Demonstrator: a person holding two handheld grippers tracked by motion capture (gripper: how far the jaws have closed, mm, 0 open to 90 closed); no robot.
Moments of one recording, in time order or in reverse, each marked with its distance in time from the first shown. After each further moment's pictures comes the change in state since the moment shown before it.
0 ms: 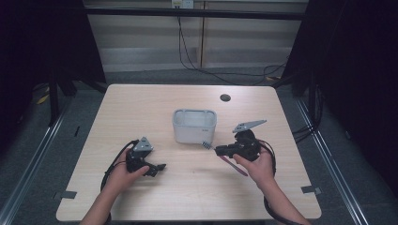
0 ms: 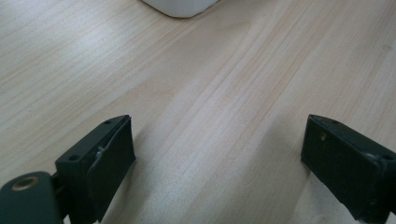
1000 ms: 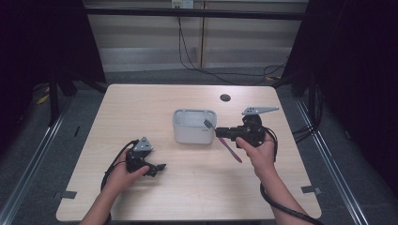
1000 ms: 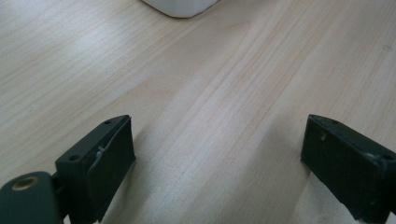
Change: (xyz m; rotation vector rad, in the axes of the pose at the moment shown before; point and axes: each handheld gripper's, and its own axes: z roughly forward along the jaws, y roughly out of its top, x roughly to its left) left arm 0.000 0.000 0.000 0.001 -0.002 0.001; right arm -0.009 0.033 -0.022 -0.218 0.047 0.051
